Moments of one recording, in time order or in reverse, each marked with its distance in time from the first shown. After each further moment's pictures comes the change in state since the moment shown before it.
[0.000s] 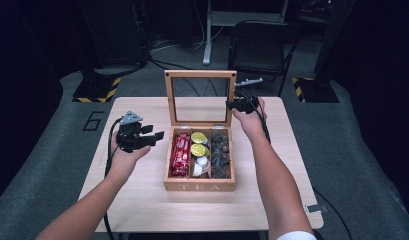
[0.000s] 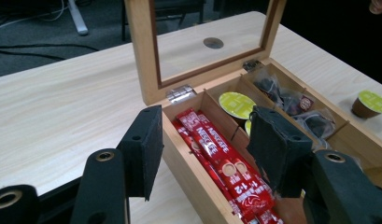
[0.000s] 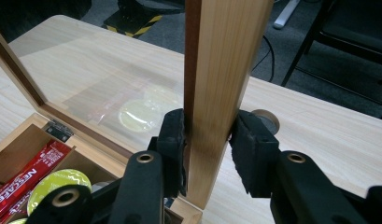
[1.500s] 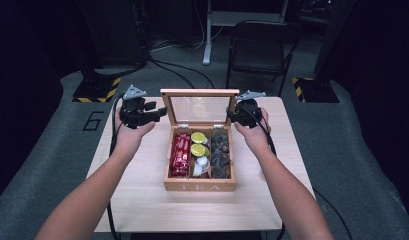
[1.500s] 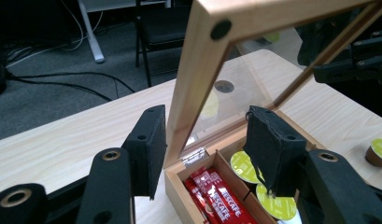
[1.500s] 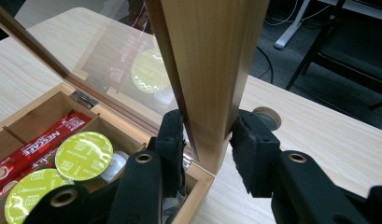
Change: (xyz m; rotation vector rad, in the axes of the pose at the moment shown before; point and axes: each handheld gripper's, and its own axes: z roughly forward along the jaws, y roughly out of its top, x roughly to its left) left arm 0.000 0.066 0.006 -0.062 0.048 0.039; right arm 0.018 -0.033 -0.032 -0.063 0.006 -0.120
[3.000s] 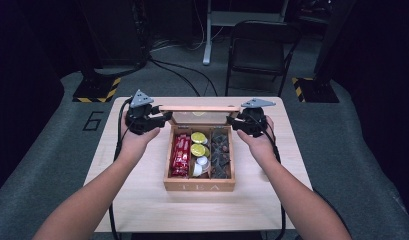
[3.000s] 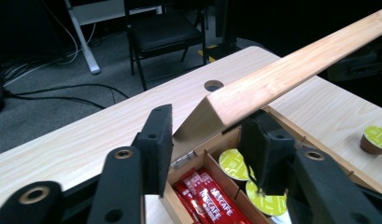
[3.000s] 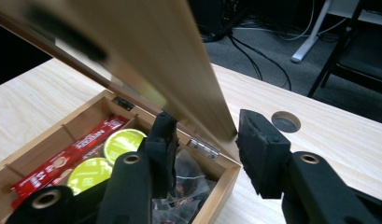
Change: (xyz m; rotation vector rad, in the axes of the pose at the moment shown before) left arm -0.023 -0.011 -0.001 -0.012 -0.024 0.077; right arm 0.012 -0.015 -0.034 -0.088 0.076 0.038
